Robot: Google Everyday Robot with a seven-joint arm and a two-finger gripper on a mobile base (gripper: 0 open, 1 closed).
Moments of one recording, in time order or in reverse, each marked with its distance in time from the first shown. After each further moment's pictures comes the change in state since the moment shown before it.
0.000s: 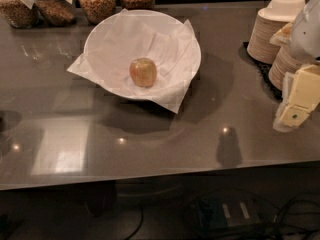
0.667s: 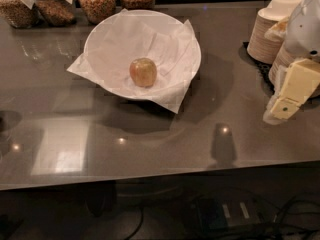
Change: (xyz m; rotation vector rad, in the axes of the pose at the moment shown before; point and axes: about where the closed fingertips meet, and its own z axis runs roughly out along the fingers) arm -0.015 -0.009 0.000 0.012 -0.079 0.017
